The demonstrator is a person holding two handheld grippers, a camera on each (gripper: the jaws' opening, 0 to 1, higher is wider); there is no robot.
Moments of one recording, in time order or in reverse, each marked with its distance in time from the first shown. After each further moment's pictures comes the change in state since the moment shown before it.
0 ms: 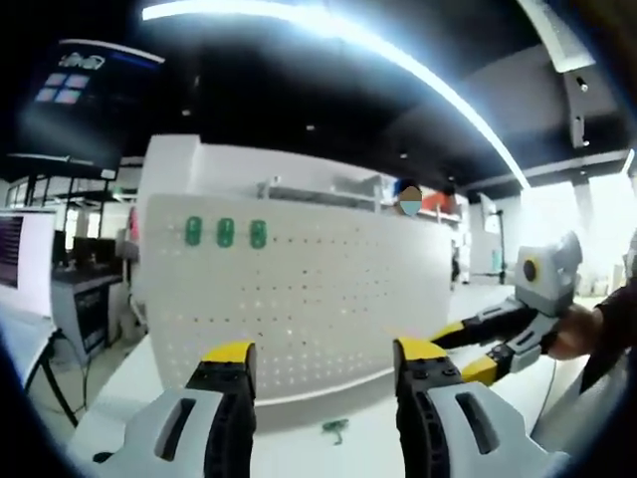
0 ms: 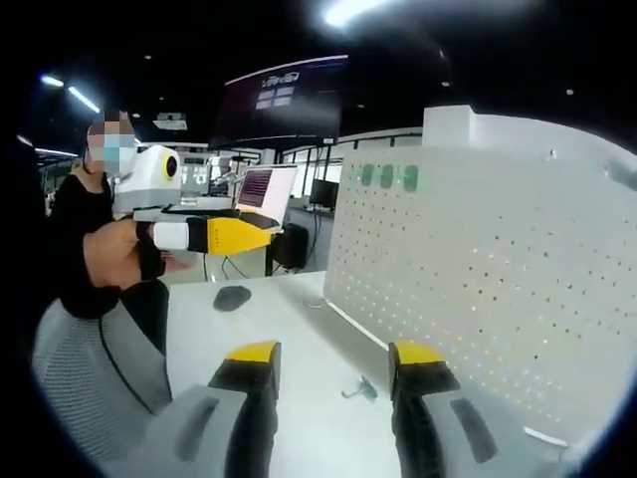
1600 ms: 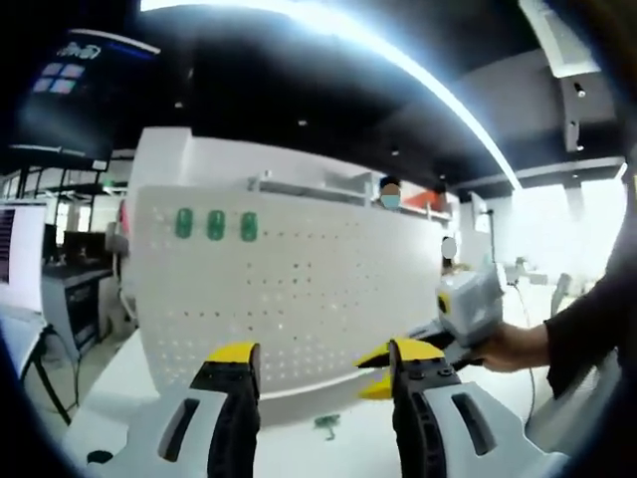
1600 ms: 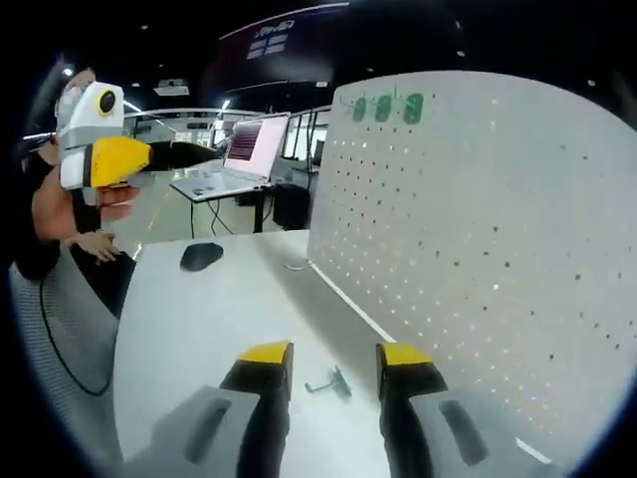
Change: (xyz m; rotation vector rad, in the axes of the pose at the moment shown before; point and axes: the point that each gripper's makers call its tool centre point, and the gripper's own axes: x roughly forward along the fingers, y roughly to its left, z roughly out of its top) left arm 0.001 -0.001 -0.007 -0.013 0.026 -0.039; right arm 0.086 -0.039 -0.058 -0.037 0.184 0.045
